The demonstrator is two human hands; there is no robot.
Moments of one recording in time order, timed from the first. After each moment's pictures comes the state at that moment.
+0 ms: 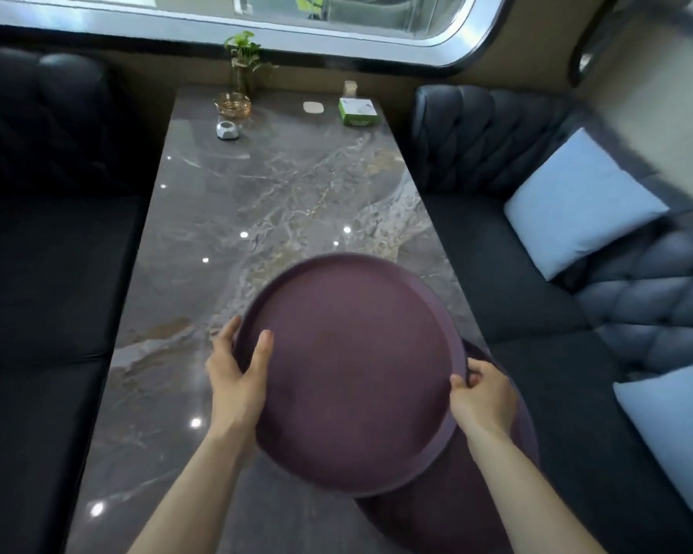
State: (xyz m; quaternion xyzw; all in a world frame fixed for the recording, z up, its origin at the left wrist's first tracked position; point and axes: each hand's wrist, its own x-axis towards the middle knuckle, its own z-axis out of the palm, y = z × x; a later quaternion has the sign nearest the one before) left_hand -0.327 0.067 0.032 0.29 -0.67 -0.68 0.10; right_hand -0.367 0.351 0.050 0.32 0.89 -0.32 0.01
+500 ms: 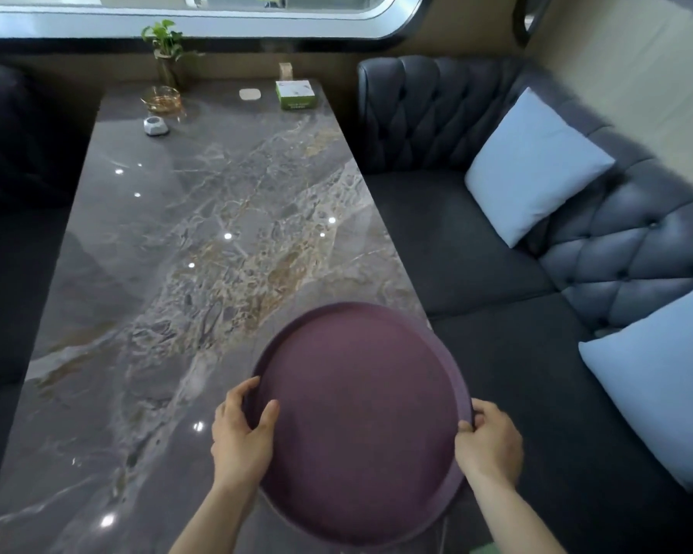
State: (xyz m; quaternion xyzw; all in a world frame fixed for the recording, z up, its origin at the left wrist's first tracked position) left_hand -0.283 0.193 -0.022 0.31 -0.78 -0.53 -0.03; right_hand -0.301 0.489 0.001 0.37 0.89 -0.26 0.05
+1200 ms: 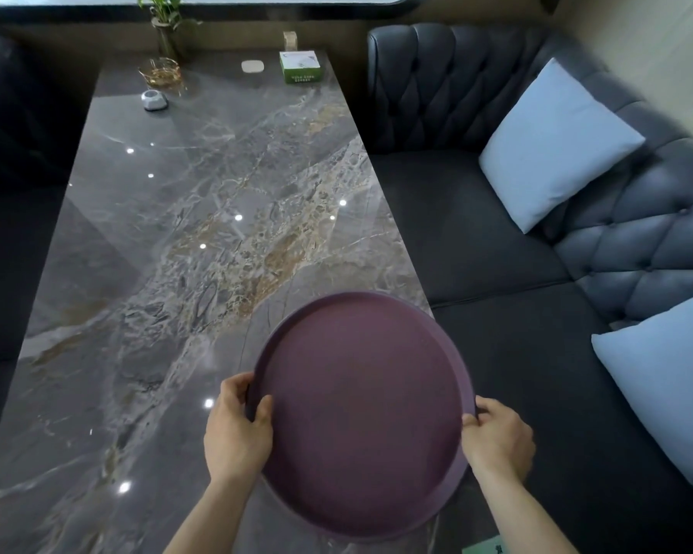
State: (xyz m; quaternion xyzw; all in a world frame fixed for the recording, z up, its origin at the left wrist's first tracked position) left_hand -0.281 0.214 -0.024 0.34 -0.83 -0.44 -0.01; right_hand -0.307 0.512 -0.015 0.38 0.89 -0.24 0.06
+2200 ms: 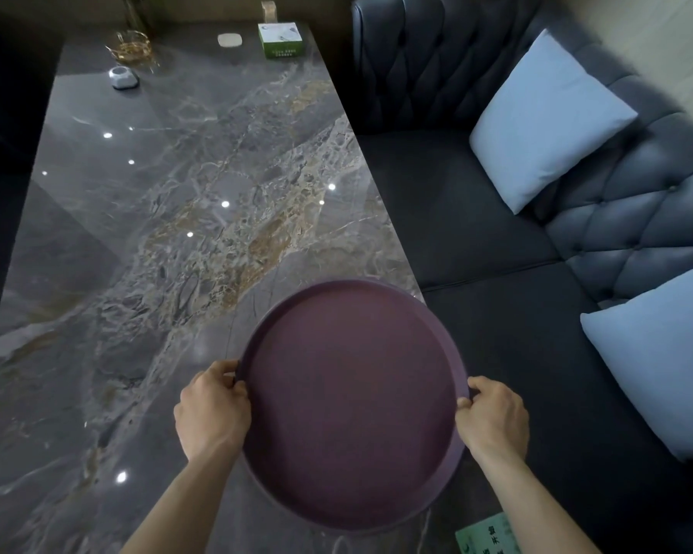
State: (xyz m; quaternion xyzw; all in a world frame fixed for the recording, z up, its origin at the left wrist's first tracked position) left_hand -0.306 0.203 -0.020 0.36 -0.88 -0.30 -0.02; right_hand -0.313 0.518 -0.008 0.28 0.94 -0.14 0.11
